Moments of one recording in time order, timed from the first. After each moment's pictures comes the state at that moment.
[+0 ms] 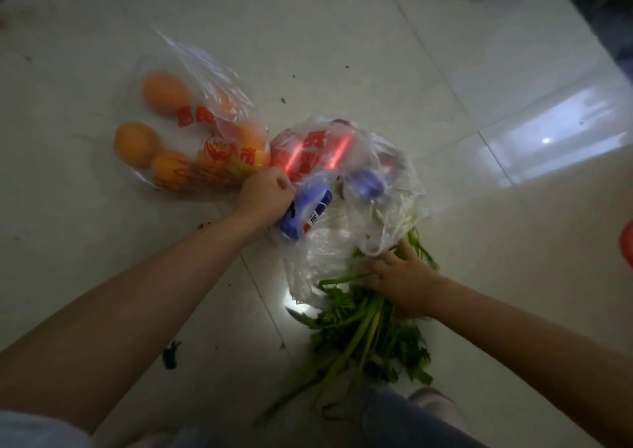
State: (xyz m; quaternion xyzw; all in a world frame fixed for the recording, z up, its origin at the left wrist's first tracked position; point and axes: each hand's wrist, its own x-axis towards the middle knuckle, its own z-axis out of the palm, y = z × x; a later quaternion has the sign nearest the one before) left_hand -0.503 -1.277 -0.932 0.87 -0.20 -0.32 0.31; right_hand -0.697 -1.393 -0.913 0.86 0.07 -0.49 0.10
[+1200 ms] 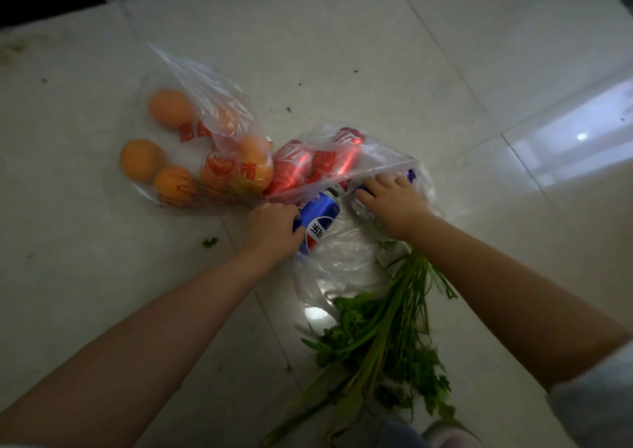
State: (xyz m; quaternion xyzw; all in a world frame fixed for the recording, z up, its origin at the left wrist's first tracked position) left_hand -0.514 -1.278 -0.959 0.89 -0.36 -0.25 0.09; right_hand -0.606 -1.454 -0.943 0.95 -0.08 -0.29 0.05
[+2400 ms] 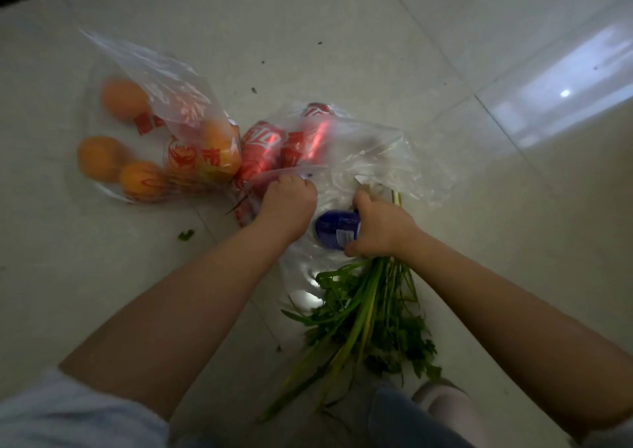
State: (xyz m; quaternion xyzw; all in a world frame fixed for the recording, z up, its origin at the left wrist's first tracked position) left_hand -0.545 -1.330 -0.955 0.82 -0.53 -0.16 -0.15; right_hand -0.659 -1.420 -0.930 0.88 -0.30 -0.29 -0.22
